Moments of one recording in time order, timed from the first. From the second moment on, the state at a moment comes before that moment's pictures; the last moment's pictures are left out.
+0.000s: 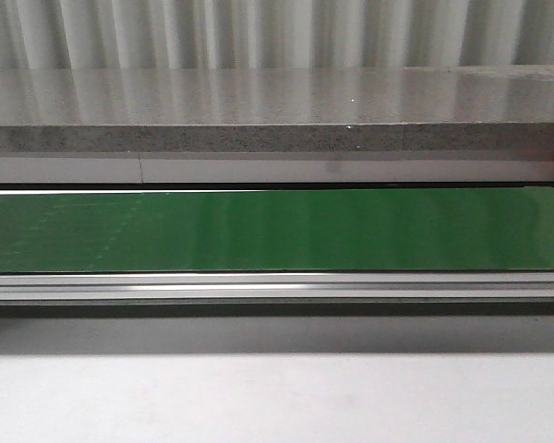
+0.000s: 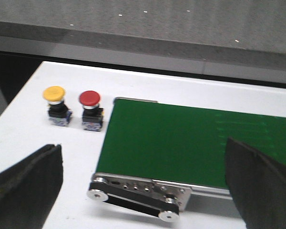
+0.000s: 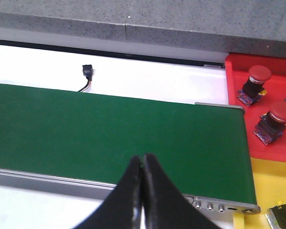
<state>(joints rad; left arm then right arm) -0.32 0.36 -0.53 0.62 0.71 -0.75 -0.09 0.57 -0.65 0.28 0.64 -0.24</state>
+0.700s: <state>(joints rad) -0.21 1.08 -0.98 0.78 0.70 -0.88 -0.09 0.57 -0.65 0.28 0.64 -0.24</state>
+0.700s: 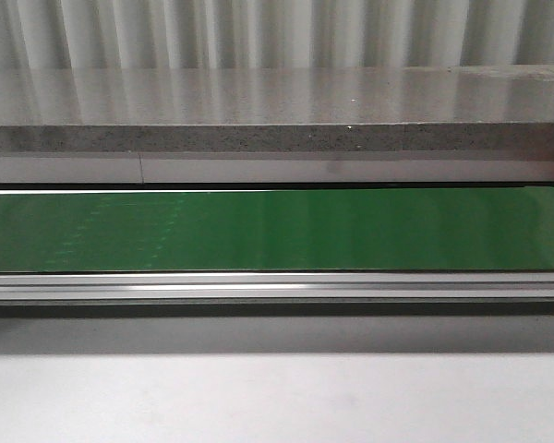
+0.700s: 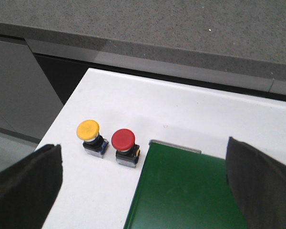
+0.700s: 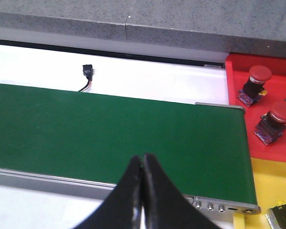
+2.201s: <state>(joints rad) 0.22 1.82 -1.18 0.12 0.33 -0.41 -0.09 0.57 -0.65 0.28 0.64 -0.24</state>
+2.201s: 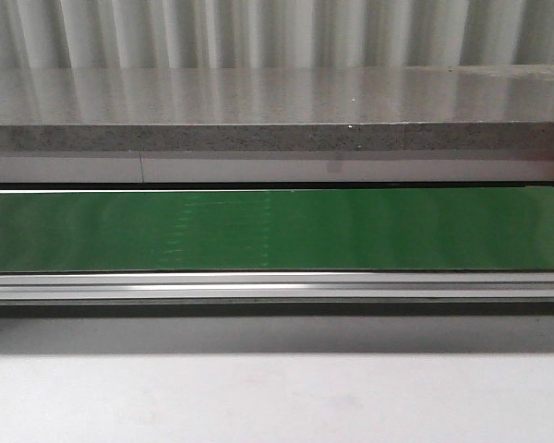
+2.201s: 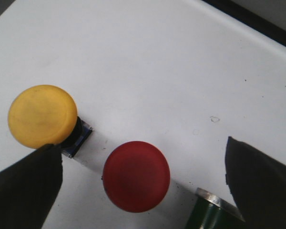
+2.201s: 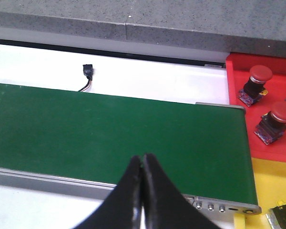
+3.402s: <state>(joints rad) 0.22 1.51 -1.18 0.09 0.47 -0.34 -0.09 0.57 -0.65 0.28 0.64 -0.24</state>
